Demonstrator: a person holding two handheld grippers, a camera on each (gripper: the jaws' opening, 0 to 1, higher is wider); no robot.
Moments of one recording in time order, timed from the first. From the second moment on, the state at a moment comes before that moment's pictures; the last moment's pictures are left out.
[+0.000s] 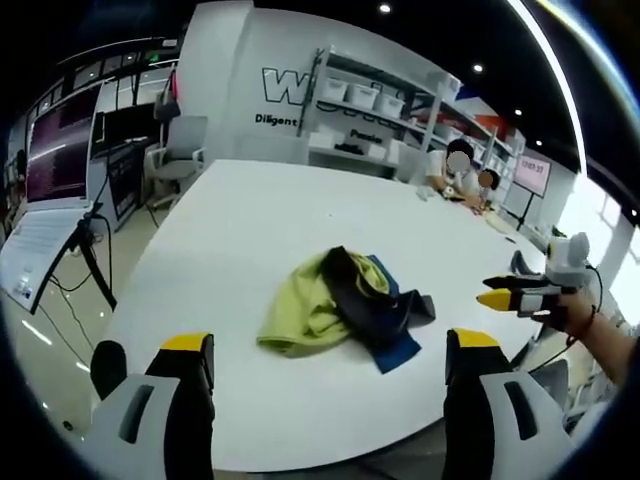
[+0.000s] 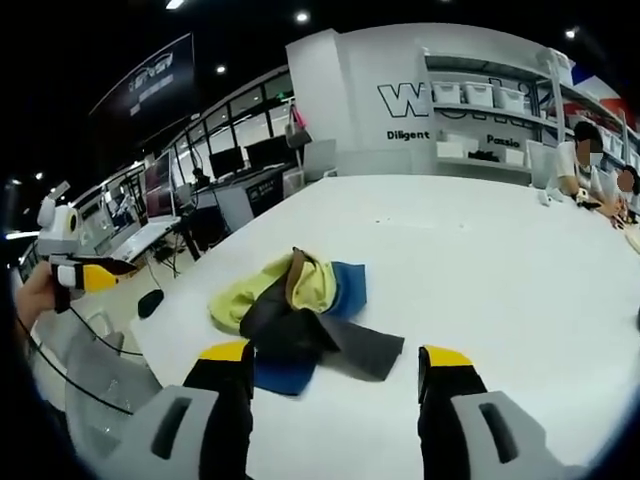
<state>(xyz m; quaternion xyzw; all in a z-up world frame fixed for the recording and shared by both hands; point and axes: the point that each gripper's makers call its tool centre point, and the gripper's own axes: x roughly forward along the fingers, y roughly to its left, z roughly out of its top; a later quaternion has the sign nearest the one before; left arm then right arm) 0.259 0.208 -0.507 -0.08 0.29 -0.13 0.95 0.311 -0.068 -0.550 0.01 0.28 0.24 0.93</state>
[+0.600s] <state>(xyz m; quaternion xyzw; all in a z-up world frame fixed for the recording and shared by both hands) 0.268 0.208 -0.508 -0.07 0.28 -0.13 0.95 0.350 -0.046 -0.603 -0.05 0.31 0.26 0.91</state>
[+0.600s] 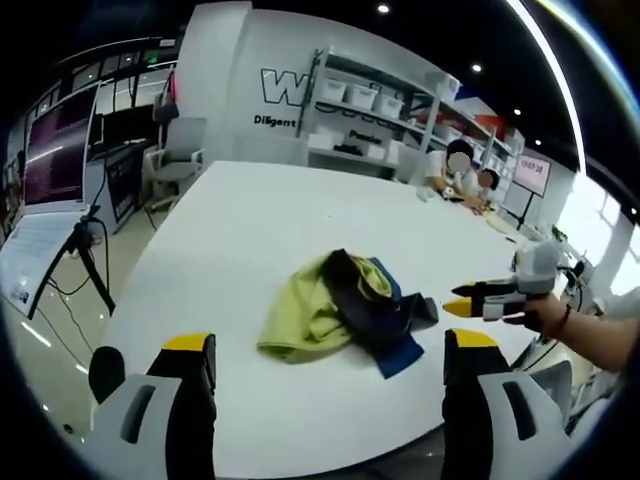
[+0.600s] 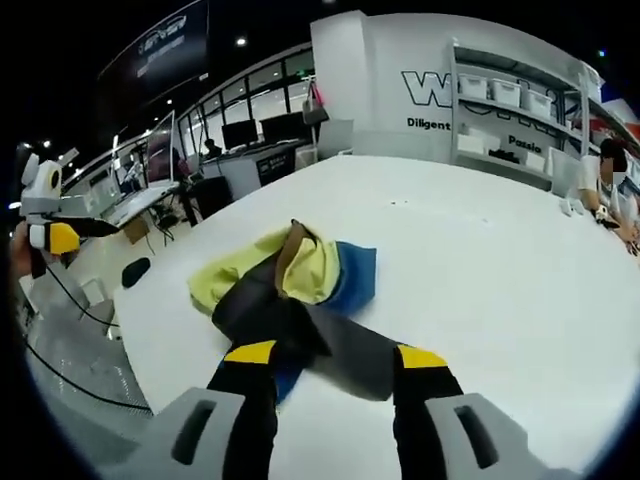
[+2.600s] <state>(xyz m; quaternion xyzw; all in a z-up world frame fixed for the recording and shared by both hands) 0.272 0.240 -0.485 -0.08 0.25 -0.12 0.96 0.249 0.224 -0.604 -0.02 0.32 0.53 0.78</state>
